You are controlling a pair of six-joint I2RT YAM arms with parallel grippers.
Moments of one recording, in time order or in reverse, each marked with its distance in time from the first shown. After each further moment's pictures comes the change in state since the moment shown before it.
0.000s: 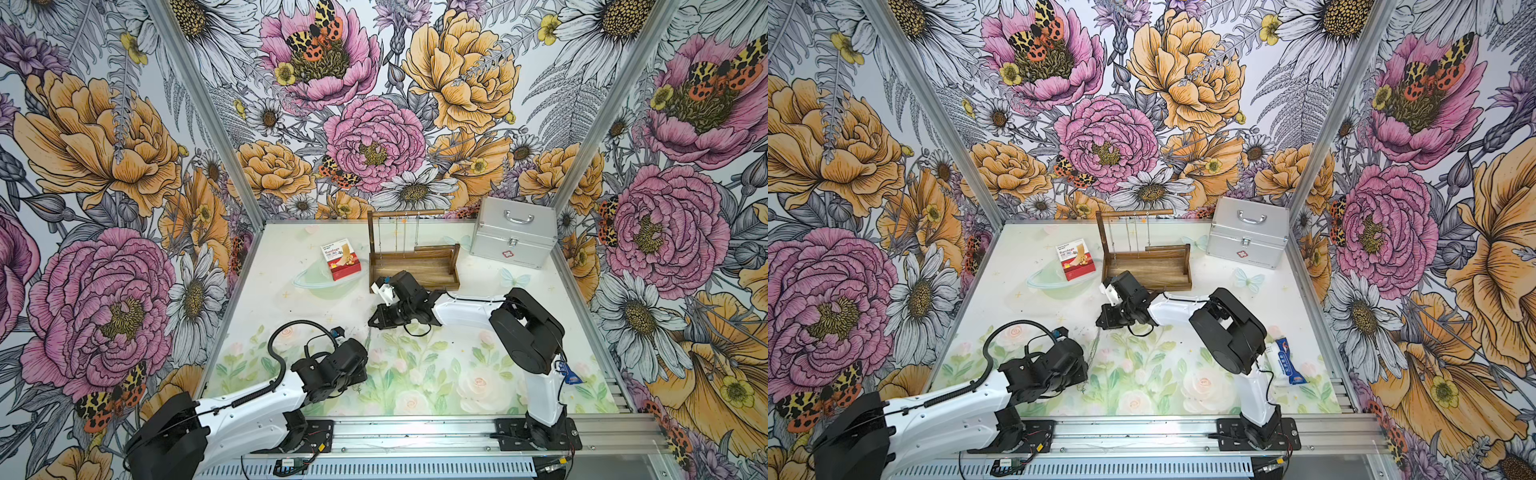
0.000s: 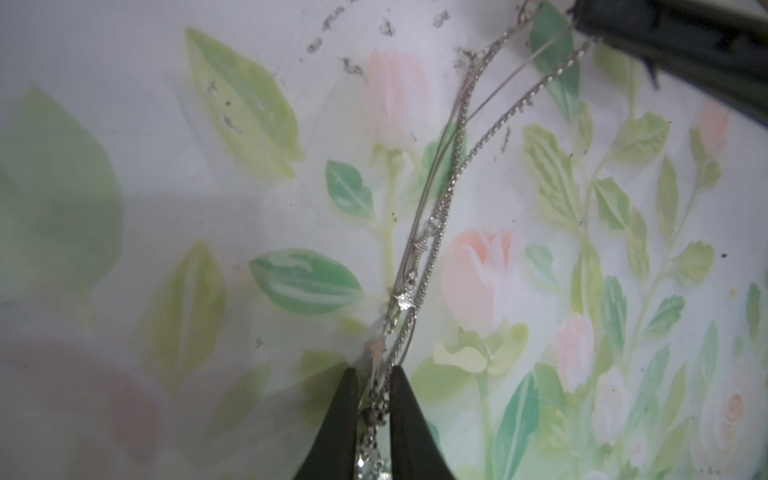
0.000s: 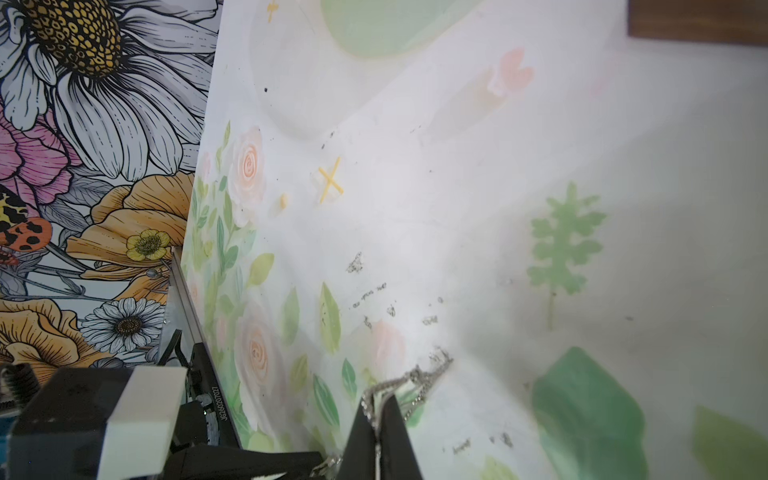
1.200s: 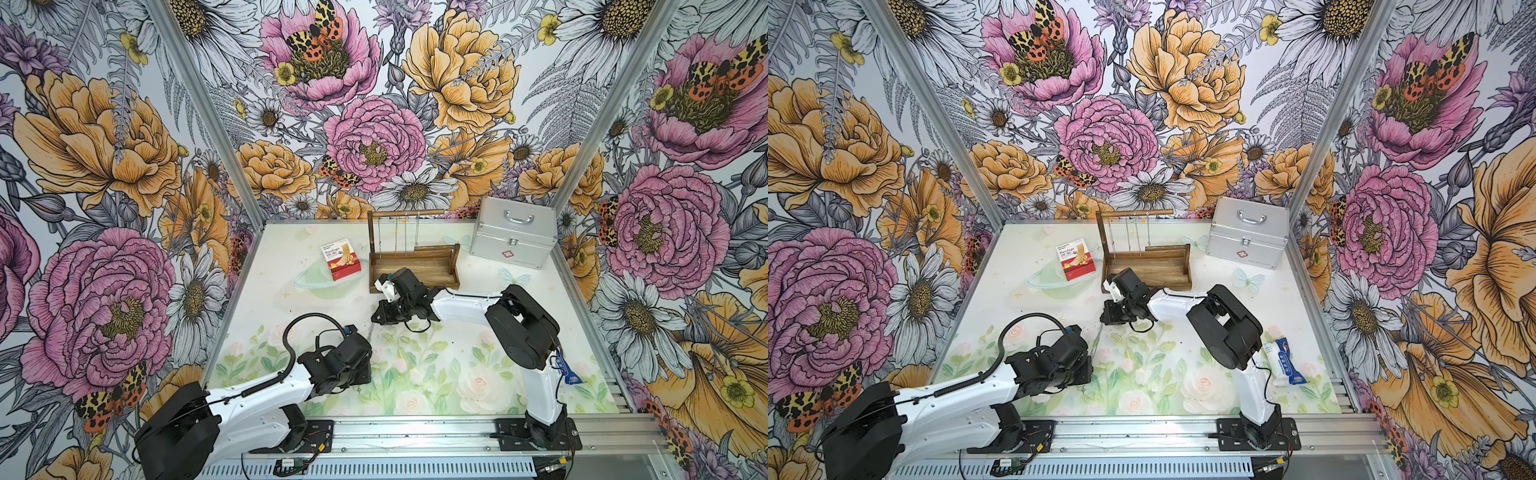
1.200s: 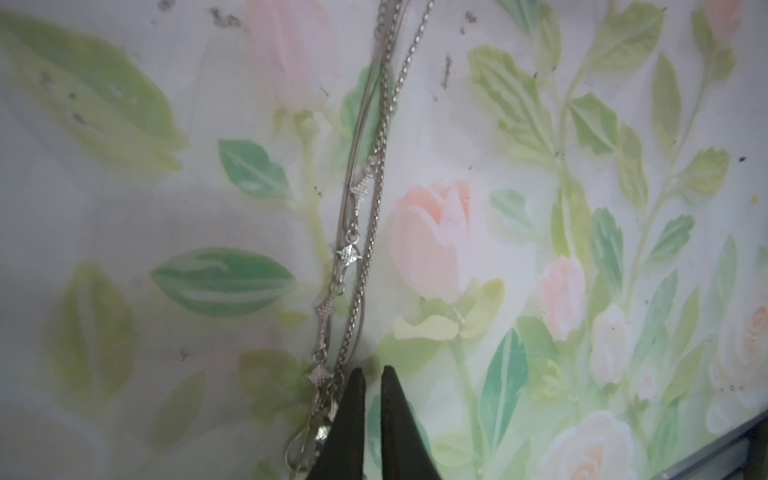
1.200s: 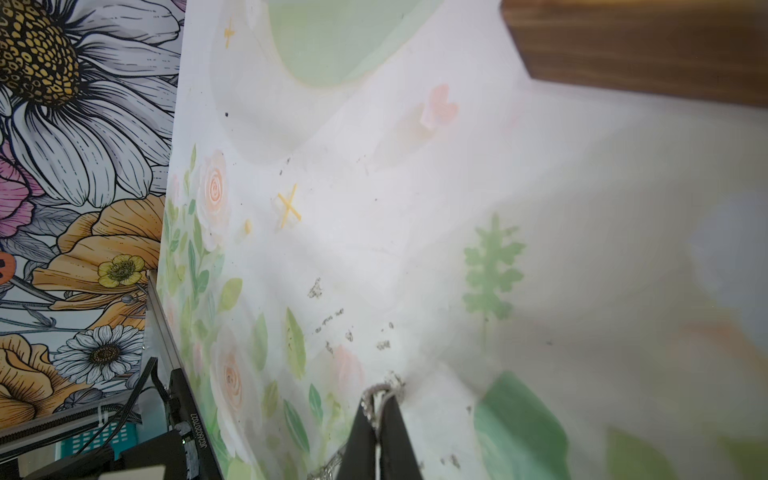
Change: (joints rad) left arm 0.014 0.095 0.063 -0.010 0.129 0.182; right arm -0.032 0.044 0.050 -0.042 0.034 0.001
